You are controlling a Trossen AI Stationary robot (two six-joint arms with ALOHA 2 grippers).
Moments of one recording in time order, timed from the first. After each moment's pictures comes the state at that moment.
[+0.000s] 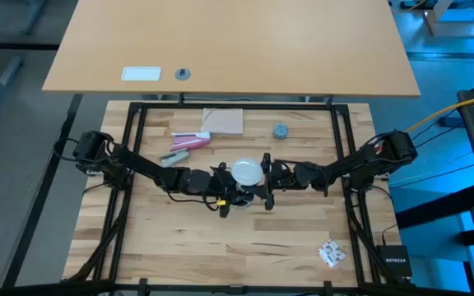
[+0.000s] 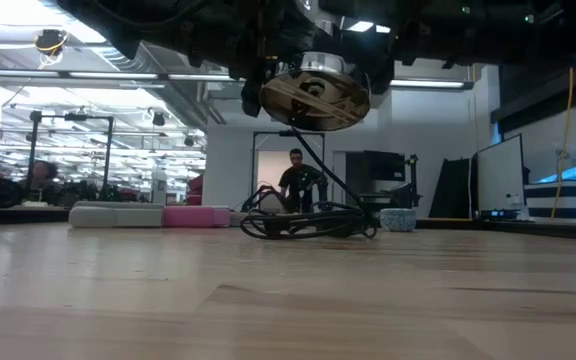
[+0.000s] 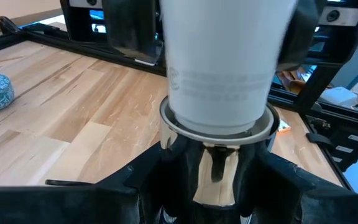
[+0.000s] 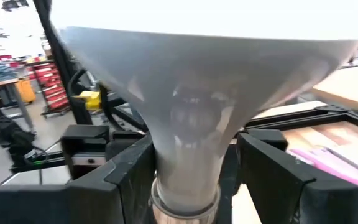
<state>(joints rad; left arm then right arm) -0.21 1.68 0.83 0.62 -0.25 -0.31 0.18 1.57 0.57 1.10 0.15 0.18</state>
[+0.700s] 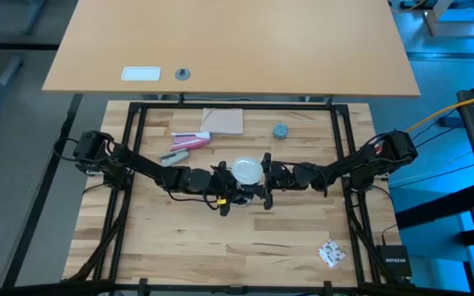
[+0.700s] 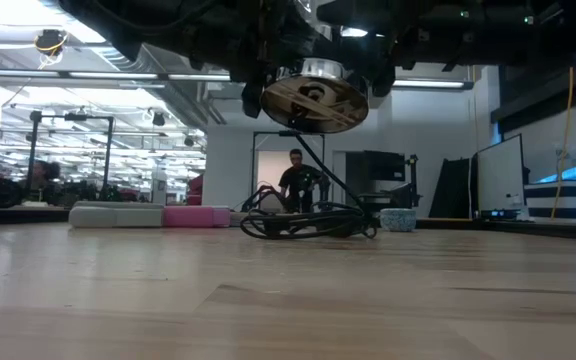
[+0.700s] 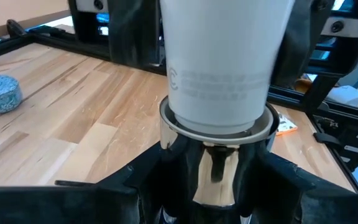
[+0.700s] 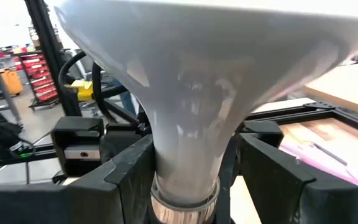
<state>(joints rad) -0.20 1.68 0.83 0.62 -0.25 -0.29 0.18 1.57 0.57 1.07 0.19 0.15</state>
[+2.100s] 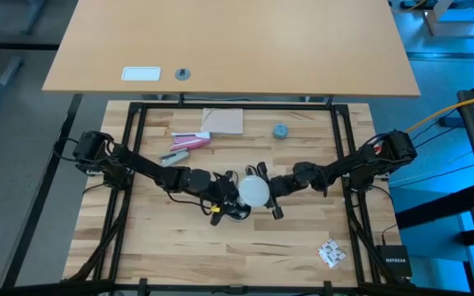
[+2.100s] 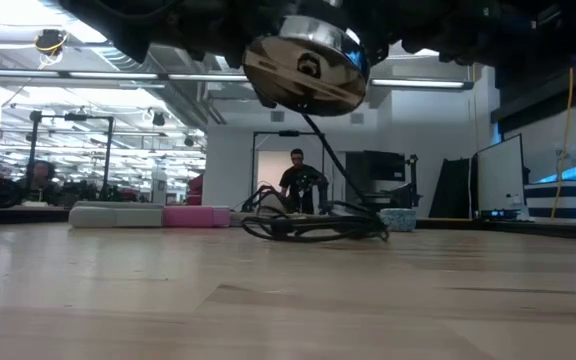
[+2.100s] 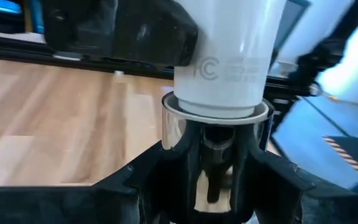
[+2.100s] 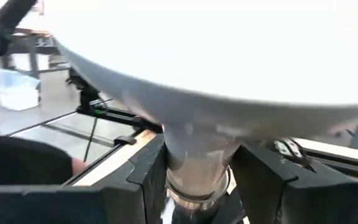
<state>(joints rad) -0.22 1.68 0.83 0.62 0.04 -0.22 0.18 1.57 0.57 1.10 -0.17 -0.09</state>
